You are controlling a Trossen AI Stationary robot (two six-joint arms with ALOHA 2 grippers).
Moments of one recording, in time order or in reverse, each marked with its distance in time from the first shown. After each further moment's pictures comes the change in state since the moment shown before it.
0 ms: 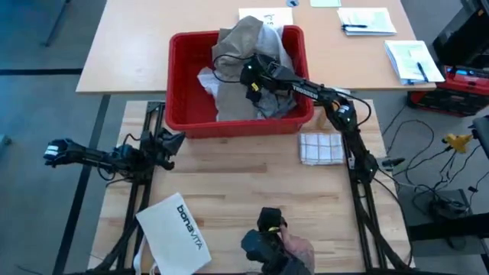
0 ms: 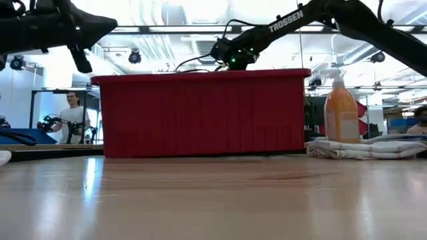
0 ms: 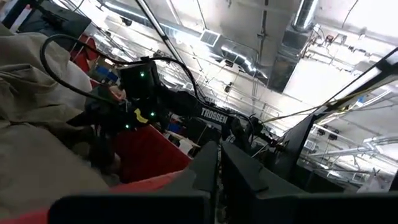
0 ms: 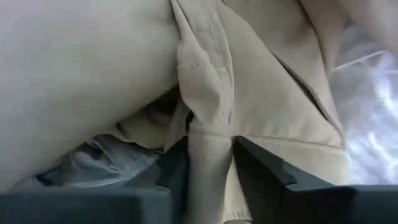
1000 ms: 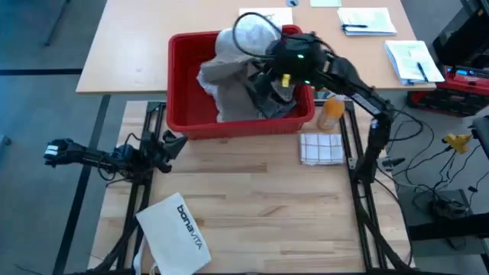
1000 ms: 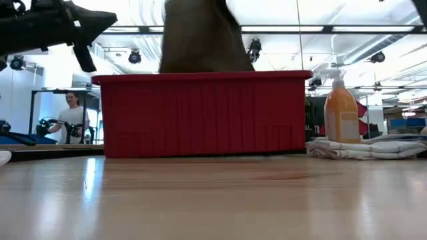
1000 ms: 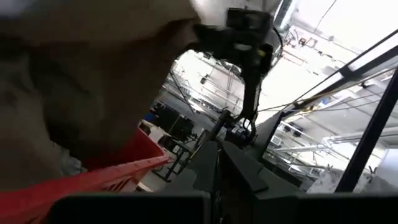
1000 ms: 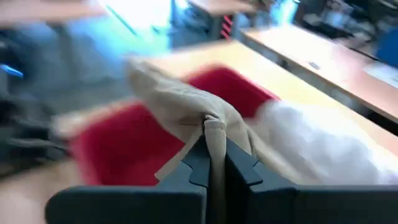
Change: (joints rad) left arm -0.001 0.011 0.000 0.002 0.106 -0.108; right arm 0.314 -0.499 0.223 -0.171 -0.243 0.612
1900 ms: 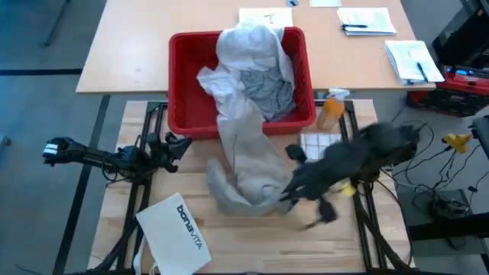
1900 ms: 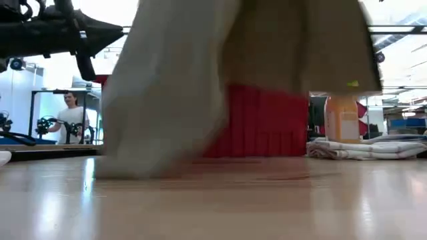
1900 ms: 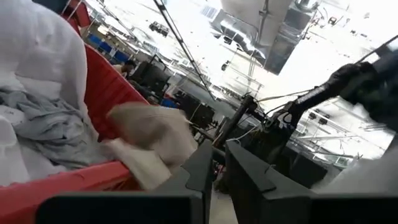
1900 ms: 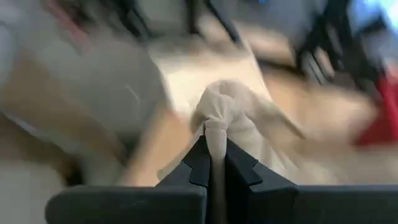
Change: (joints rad) left arm 0.001 0.074 0.000 -0.035 -0.061 -0.031; right arm 0.775 -0.020 -0.029 -0.495 -0.015 0.055
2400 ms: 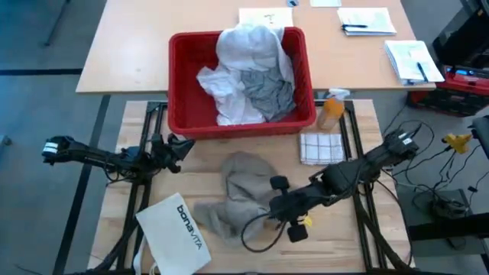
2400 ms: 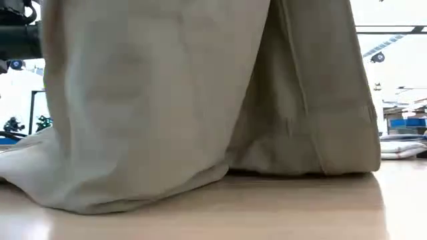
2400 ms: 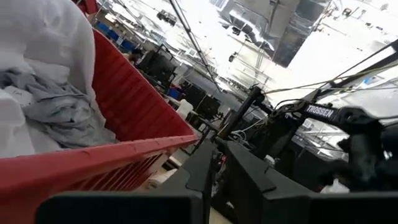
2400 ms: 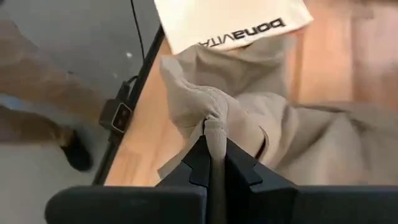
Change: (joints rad) left arm -0.001 0.071 0.007 -0.009 -0.020 -0.042; right arm 0.026 -0.166 -0.885 0.681 -0.068 0.160
